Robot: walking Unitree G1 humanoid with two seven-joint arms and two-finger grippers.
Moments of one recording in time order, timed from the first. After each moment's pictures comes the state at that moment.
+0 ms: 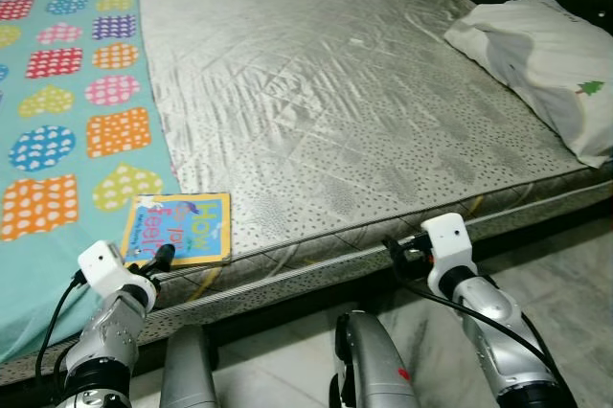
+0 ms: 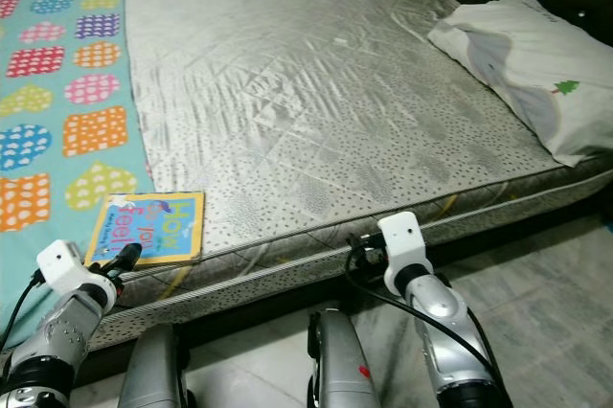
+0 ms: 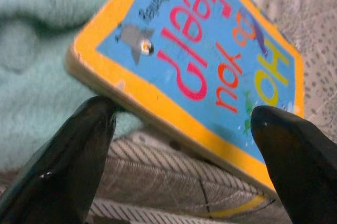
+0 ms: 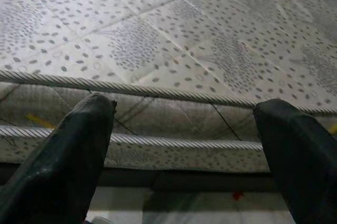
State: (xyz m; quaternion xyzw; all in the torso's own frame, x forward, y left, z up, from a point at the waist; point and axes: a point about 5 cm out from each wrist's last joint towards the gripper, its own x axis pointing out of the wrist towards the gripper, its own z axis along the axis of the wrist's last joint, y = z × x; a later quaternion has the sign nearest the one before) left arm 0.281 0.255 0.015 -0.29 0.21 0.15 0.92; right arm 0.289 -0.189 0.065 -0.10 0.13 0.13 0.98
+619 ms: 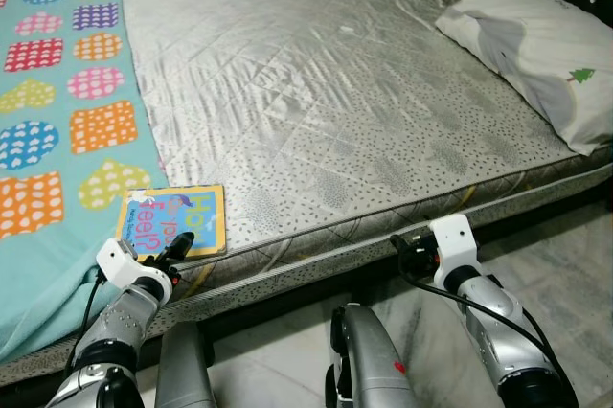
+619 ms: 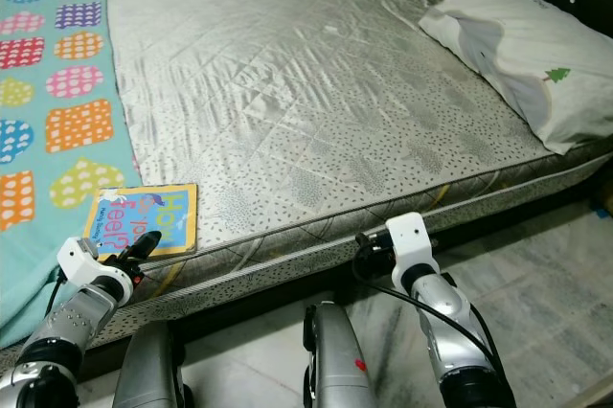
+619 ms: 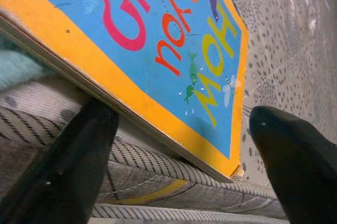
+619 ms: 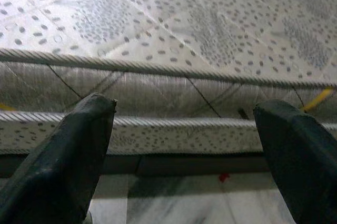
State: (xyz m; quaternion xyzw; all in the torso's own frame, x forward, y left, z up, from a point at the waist) left arm 0.296 0.238 0.016 -0.43 0.20 0.08 0.88; right arm 0.298 -0.204 0.051 -0.11 0.13 0.11 0.98
